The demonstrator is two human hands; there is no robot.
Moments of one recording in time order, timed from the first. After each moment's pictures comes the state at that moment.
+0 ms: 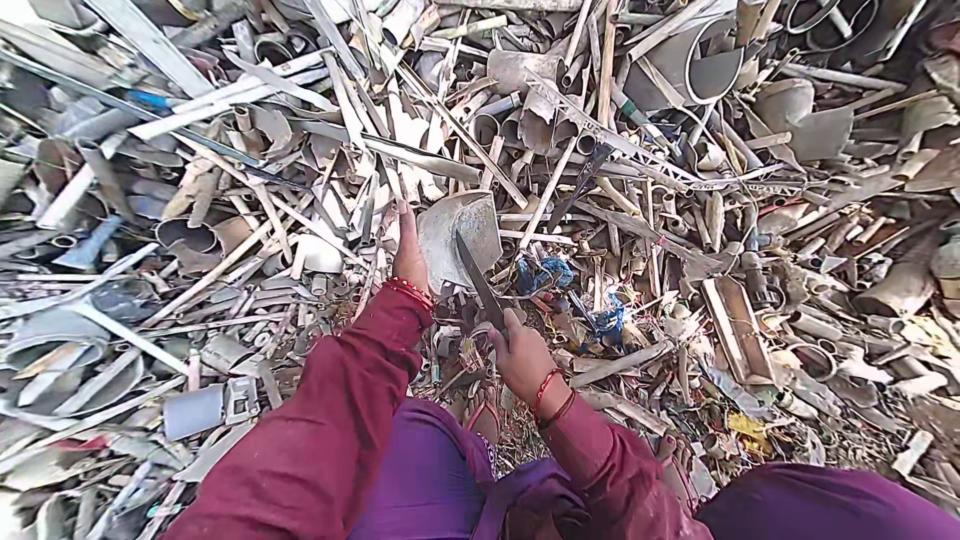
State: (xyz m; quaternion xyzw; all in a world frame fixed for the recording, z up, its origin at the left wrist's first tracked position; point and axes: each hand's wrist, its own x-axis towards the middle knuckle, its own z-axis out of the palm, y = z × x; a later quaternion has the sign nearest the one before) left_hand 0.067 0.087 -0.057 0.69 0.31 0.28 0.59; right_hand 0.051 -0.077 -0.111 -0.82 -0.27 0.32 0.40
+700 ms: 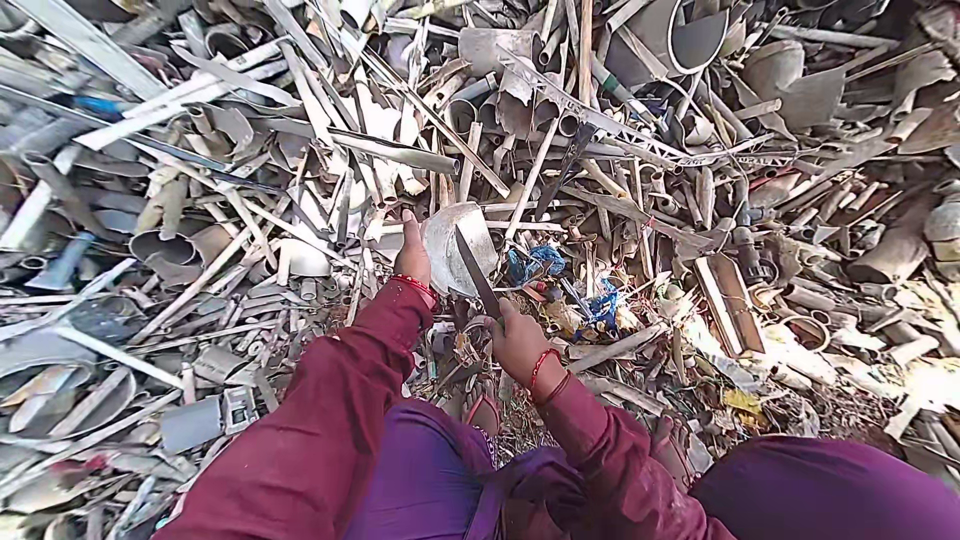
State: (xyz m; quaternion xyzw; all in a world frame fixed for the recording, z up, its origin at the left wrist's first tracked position) left_hand 0.086 0.070 -0.068 0.70 0.45 0.18 0.53; right_hand 0.065 -0.080 -0.115 -0.82 -0.21 0.35 0.41
